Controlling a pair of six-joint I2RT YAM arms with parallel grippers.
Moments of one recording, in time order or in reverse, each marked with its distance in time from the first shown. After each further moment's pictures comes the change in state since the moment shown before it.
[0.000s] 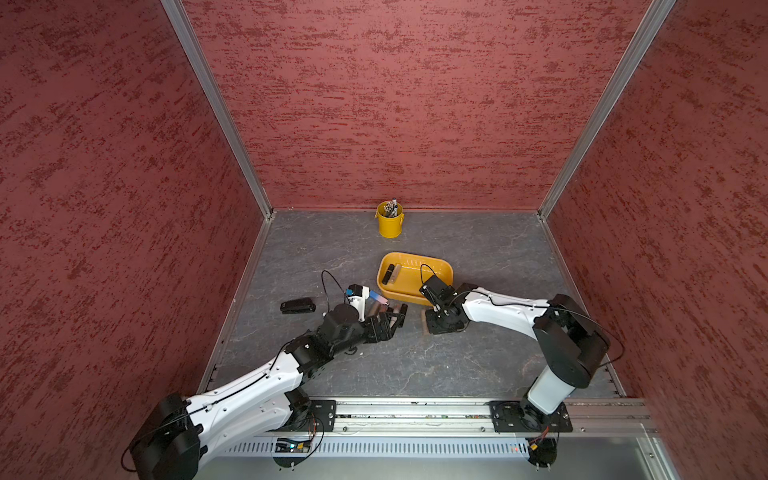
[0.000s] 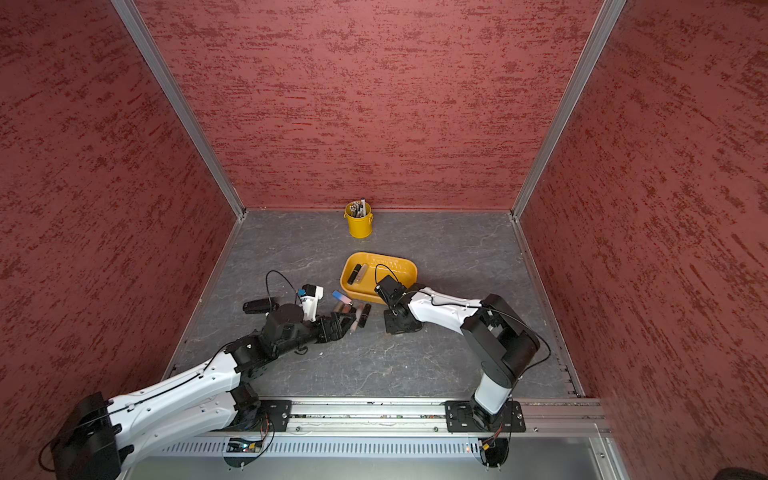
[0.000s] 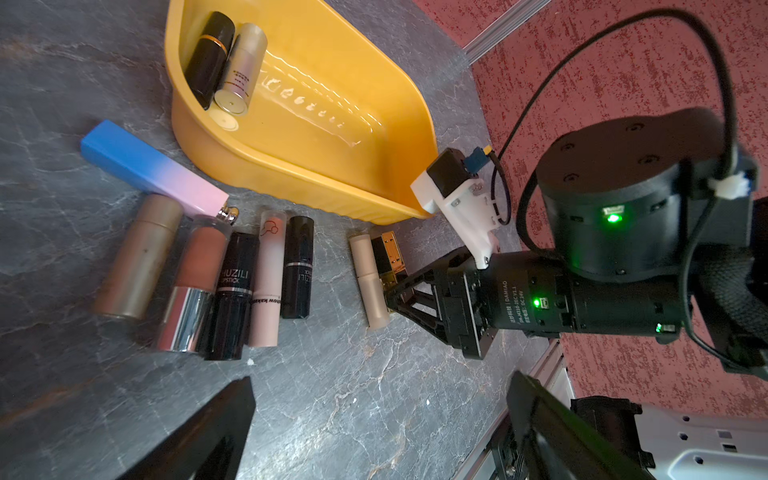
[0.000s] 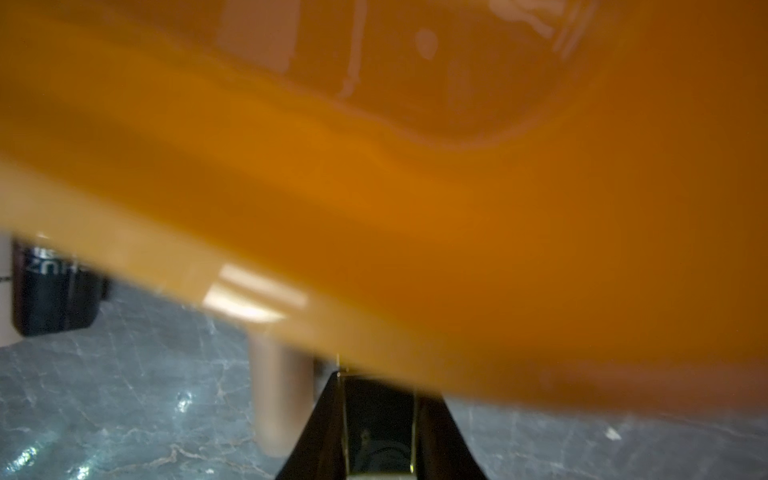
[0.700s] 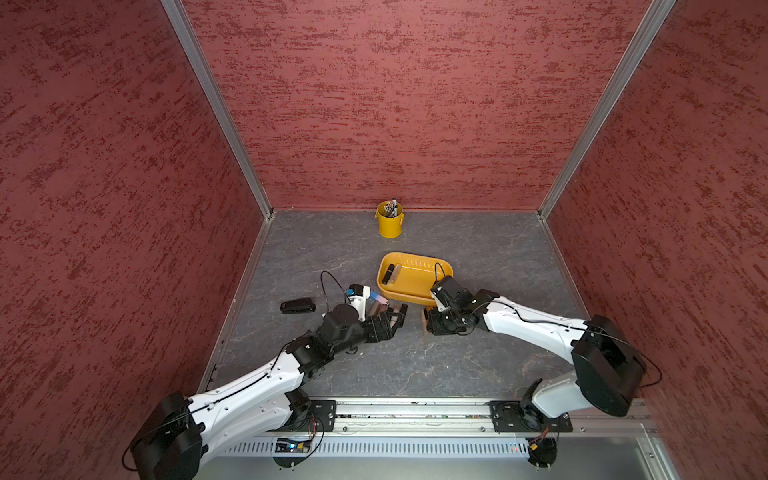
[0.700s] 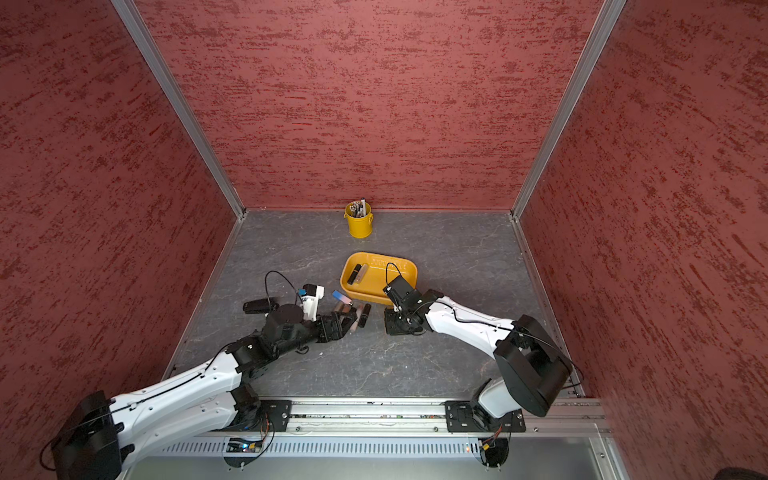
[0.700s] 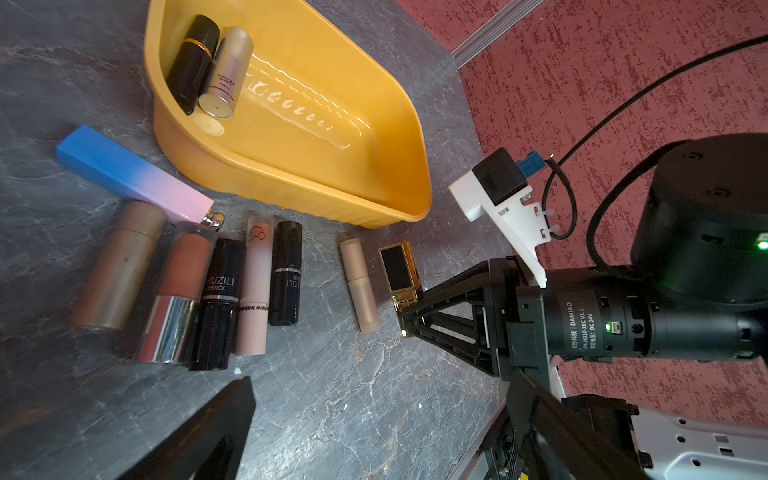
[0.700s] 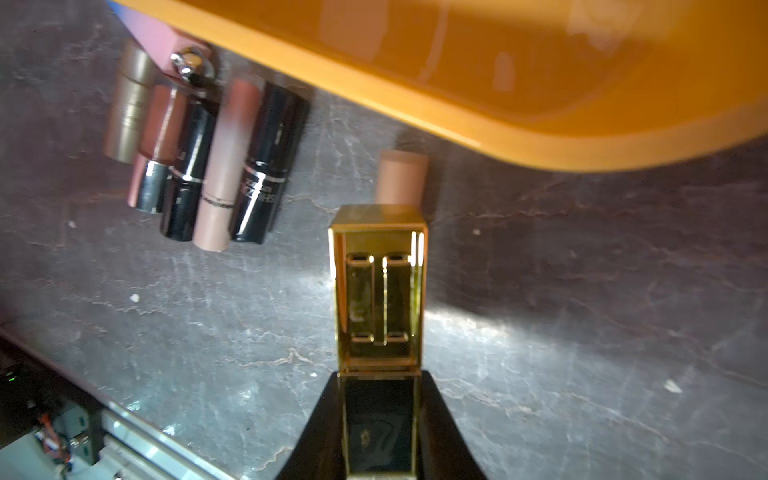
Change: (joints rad) left arm 0.005 0.008 -0.017 0.062 0.022 -0.002; right arm 0.003 -0.190 -0.083 0.106 -0.172 0.031
